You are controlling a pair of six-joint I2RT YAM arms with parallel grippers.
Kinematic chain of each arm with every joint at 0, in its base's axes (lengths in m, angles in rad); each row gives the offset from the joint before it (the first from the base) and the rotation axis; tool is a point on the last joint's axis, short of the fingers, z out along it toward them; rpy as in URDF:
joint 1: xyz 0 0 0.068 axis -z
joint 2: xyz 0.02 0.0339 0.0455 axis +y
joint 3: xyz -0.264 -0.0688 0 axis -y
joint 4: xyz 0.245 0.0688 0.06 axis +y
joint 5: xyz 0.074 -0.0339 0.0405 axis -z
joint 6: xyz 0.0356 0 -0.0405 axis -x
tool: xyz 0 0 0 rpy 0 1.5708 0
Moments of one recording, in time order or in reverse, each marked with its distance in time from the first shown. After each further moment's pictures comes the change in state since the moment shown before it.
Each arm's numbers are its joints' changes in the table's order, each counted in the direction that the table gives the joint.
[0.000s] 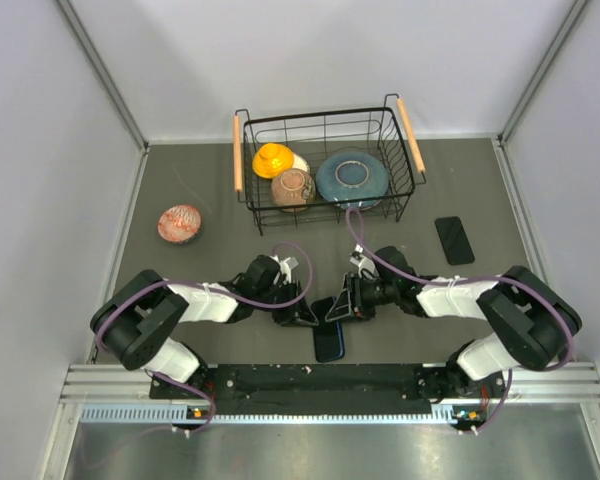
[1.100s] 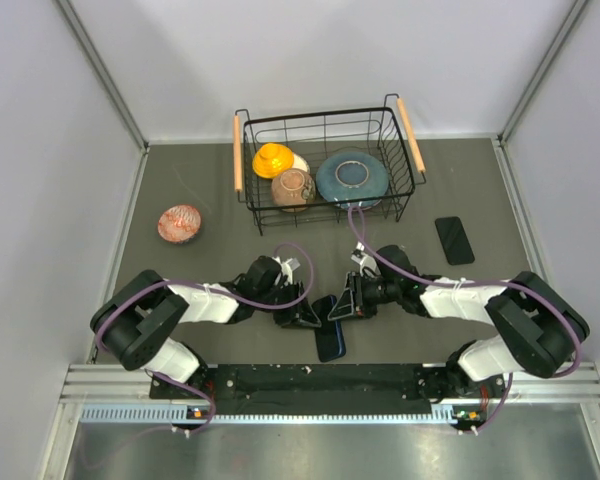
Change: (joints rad) left arm 0.013 0.000 0.001 -0.003 0.014 0.016; right arm 0.005 -0.057 0.006 0.052 0.018 0.041
